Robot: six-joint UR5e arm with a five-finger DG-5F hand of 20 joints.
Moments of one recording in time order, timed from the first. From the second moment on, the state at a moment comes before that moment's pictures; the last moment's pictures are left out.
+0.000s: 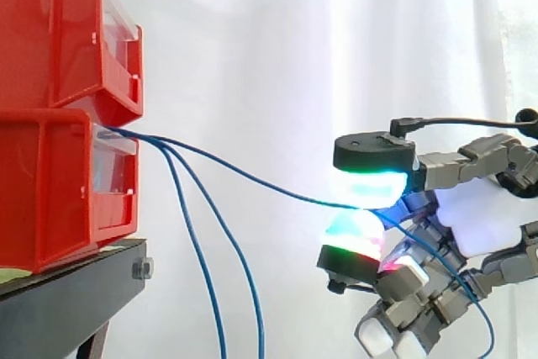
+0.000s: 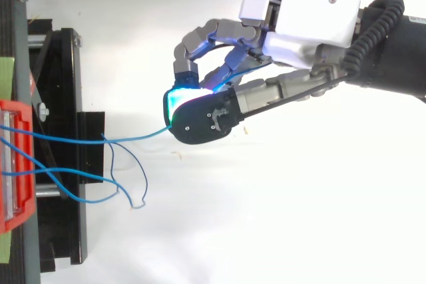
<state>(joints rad) 0.09 -2.23 -1.20 -3.15 -1.28 0.05</state>
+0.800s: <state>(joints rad) 0.09 -2.23 -1.20 -3.14 -1.27 0.04</state>
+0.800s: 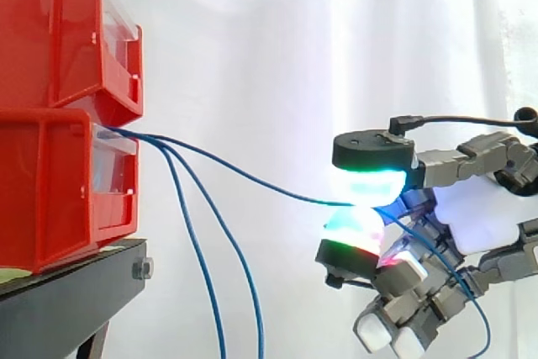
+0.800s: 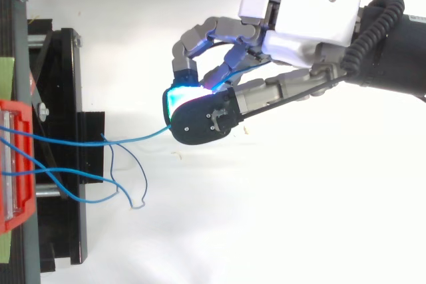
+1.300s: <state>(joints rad) 0.09 -2.23 -1.20 -3.13 -1.27 0.04</state>
